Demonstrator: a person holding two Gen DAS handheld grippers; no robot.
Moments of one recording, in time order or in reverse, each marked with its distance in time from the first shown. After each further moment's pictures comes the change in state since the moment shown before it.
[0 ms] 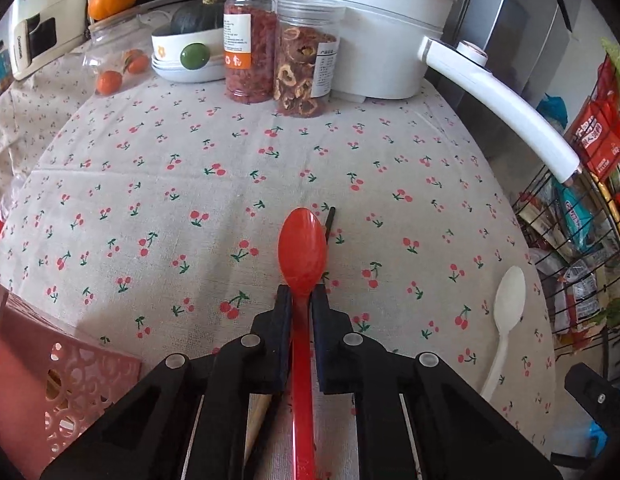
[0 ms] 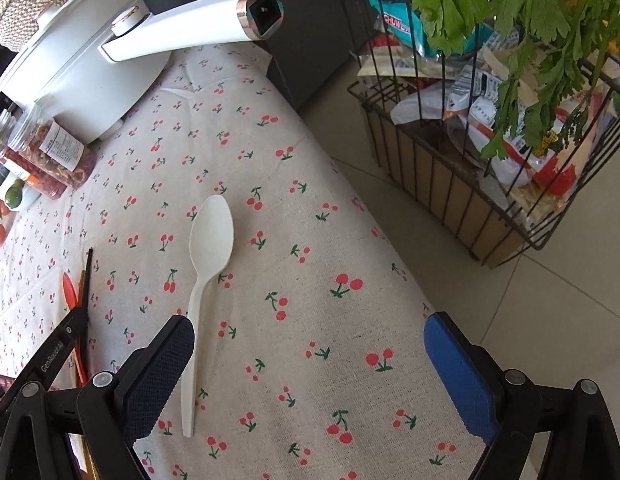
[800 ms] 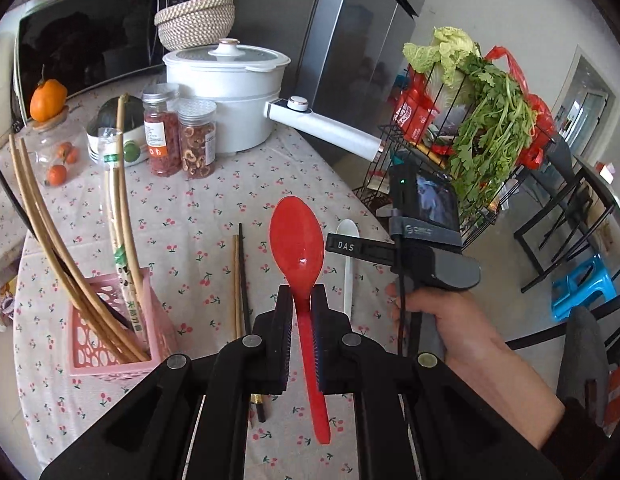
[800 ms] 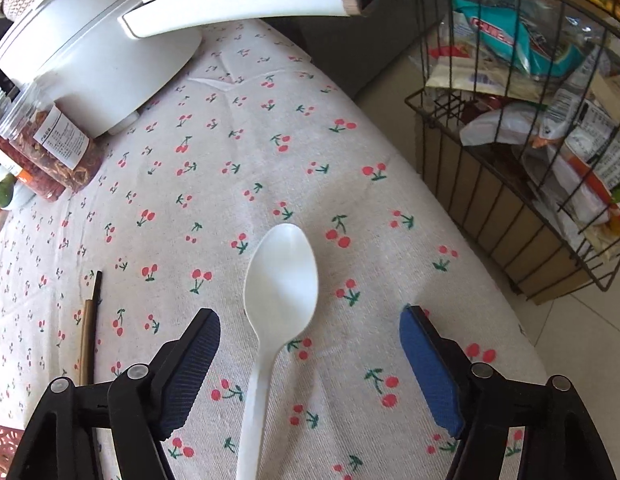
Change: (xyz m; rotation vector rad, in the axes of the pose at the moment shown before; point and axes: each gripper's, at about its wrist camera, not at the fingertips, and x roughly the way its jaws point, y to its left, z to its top) left arm -0.177 0.023 -0.036 0.318 -0.092 -0.357; right arm 0.061 0.061 0.015 -0.102 -0.048 -0.032
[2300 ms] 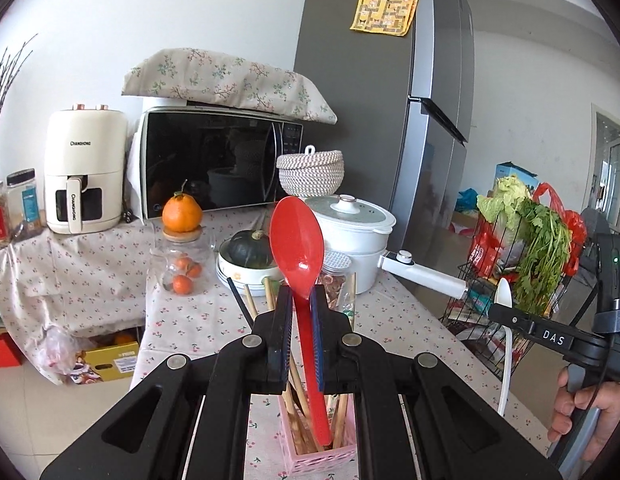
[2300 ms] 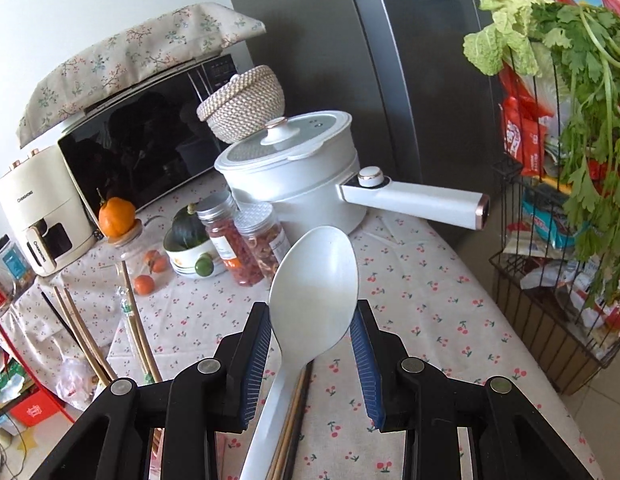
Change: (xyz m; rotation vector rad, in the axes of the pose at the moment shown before) left arm -0.105 0.120 0.004 -0.040 -0.512 0.221; right arm -0.193 0.078 -0.052 -0.131 -0.453 0.247
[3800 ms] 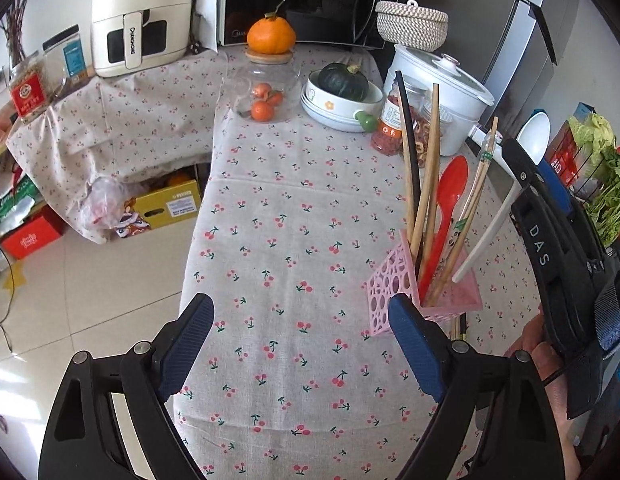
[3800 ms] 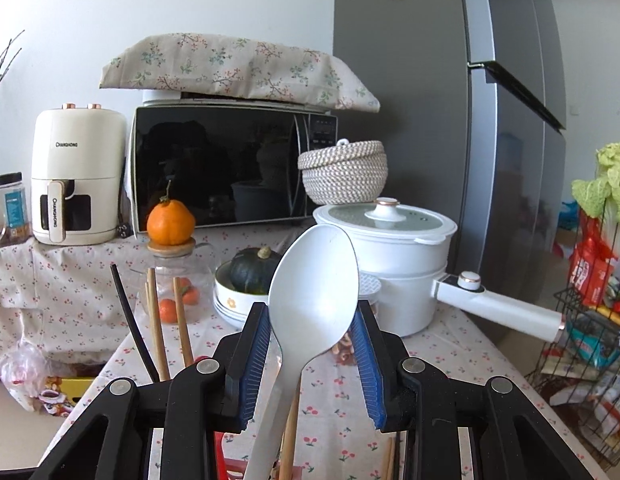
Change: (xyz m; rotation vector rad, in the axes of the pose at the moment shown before) left arm 0.017 0.083 -0.054 -0.163 0.581 0.185; right arm 0.049 0.161 -0.049 -0.329 -0.295 -0.079
